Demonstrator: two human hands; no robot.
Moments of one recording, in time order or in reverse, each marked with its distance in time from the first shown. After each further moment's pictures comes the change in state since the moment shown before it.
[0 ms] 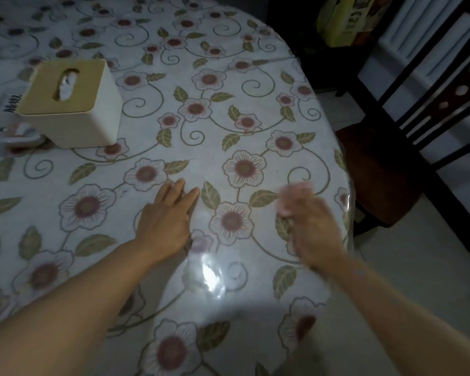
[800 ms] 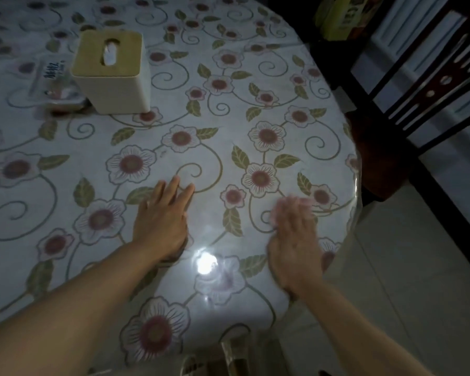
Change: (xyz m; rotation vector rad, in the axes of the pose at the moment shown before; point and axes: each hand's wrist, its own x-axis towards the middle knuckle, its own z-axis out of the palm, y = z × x) left_hand -0.094 -0.063 0.019 0.048 0.061 0.007; right_hand -0.096 -0.137 0.031 -0.056 0.017 0.240
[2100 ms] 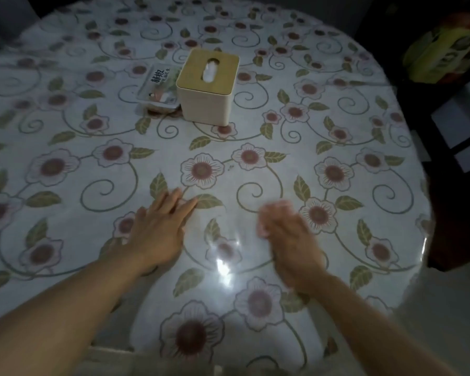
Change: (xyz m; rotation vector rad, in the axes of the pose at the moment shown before) left_hand -0.042 -0.085 -0.023 -0.018 -0.063 -0.193; right_hand 0.070 -0.050 0.016 -0.068 -0.203 -0.571
